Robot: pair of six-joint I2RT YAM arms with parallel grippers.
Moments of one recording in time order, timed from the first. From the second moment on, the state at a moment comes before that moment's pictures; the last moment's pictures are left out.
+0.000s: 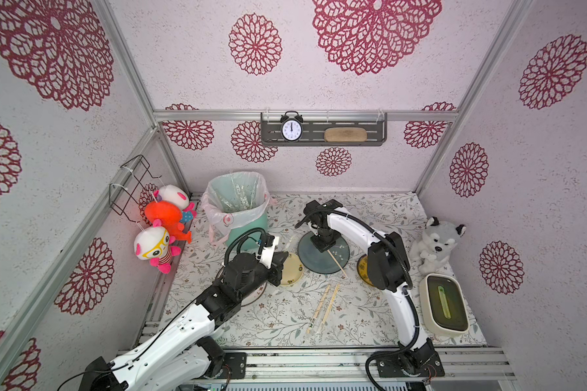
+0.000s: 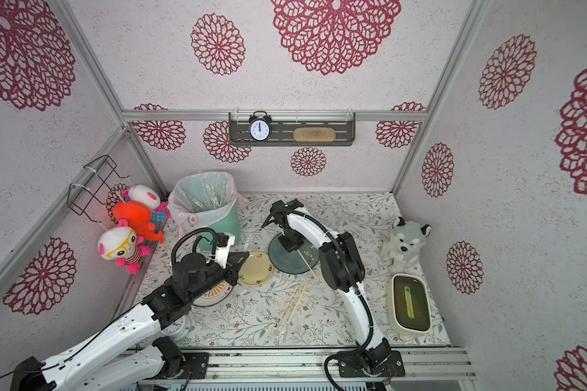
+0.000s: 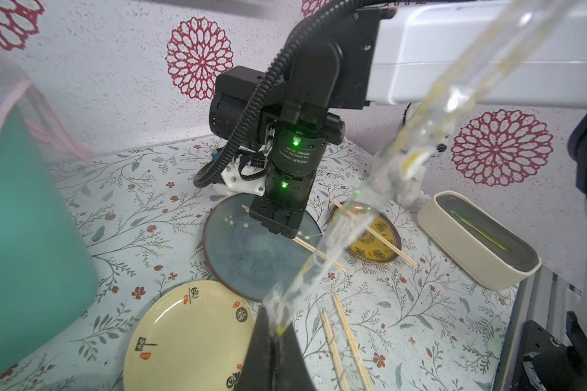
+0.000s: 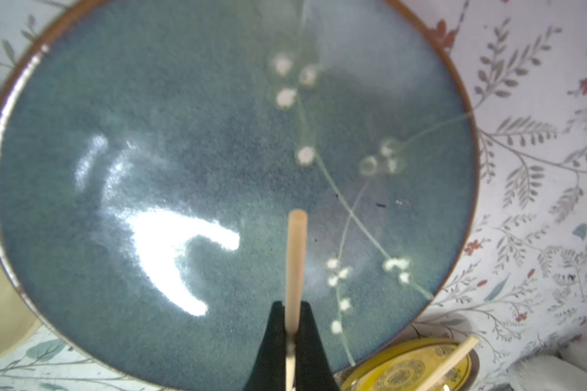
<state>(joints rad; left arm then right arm) -0.70 0.91 0.62 0.01 -0.01 -0.22 0.62 2.33 2.12 -1.31 0.17 -0.01</state>
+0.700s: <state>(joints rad) -0.70 0.95 0.62 0.01 0.01 -0.21 0.59 2.46 2.25 -1.42 0.10 -0.07</state>
